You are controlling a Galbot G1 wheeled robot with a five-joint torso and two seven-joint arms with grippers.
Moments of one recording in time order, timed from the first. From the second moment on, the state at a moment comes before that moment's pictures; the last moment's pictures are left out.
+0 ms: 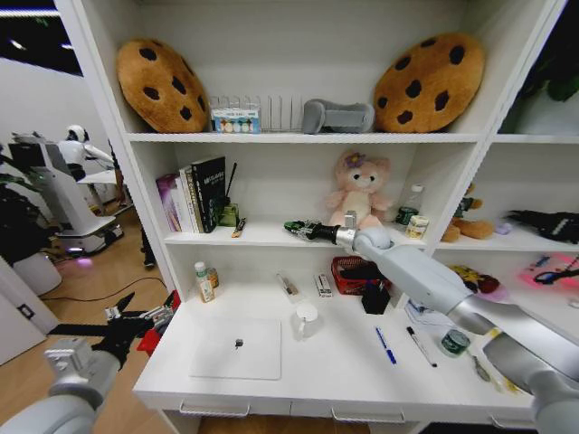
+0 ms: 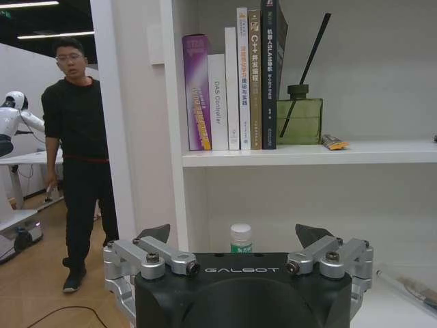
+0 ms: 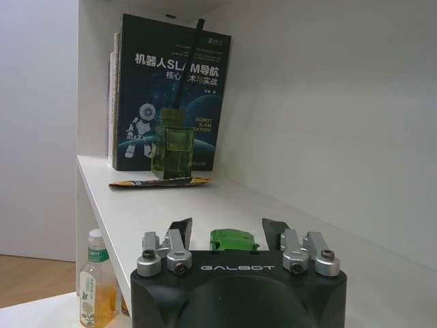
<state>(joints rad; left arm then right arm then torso) 1.80 -0.97 -0.98 -2.47 -0.76 0.39 -0.26 -0.01 0.90 -0.51 1.18 1.01 -0.10 -0.60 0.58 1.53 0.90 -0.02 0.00</state>
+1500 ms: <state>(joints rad) 1.80 -0.97 -0.98 -2.47 -0.76 0.39 -0.26 -1.90 1.18 0.93 2.25 0.40 0.00 0.21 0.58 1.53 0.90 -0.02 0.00</state>
